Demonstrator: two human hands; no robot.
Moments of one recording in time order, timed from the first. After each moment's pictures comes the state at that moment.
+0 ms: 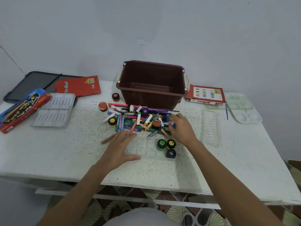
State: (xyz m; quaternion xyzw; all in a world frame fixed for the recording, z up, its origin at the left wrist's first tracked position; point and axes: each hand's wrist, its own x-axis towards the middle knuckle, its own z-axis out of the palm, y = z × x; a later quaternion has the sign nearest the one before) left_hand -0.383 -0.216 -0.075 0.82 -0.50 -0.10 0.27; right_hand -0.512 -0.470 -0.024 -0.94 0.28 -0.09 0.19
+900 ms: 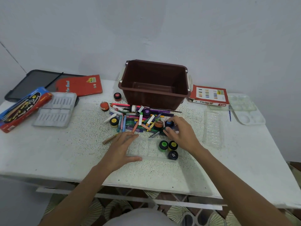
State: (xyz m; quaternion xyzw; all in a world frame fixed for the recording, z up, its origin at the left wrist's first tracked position) left_hand -0.381 -0.216 -0.079 0.81 -0.51 -0.08 0.28; right_hand -0.525 -0.457 -0.017 -0.92 0.20 -0.15 0.30
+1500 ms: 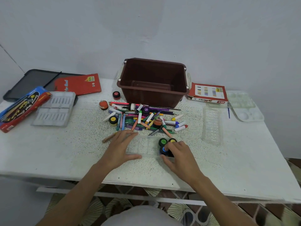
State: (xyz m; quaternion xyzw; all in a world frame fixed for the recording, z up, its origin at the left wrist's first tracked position) left_hand -0.383 -0.215 -0.076 0.81 -0.51 -0.07 0.28; right_hand -0.588 -0.393 -0.045 -0.96 0.13 -0.18 0.16
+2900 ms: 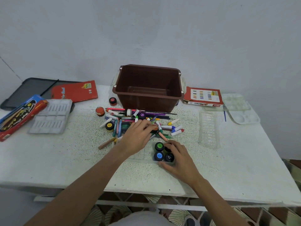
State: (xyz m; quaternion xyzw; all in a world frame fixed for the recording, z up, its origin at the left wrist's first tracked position) left_hand -0.384 -0.302 -0.040 0.75 -0.62 0.09 0.19; right_hand -0.594 -0.418 -0.072 -0.94 0.16 -0.15 0.25
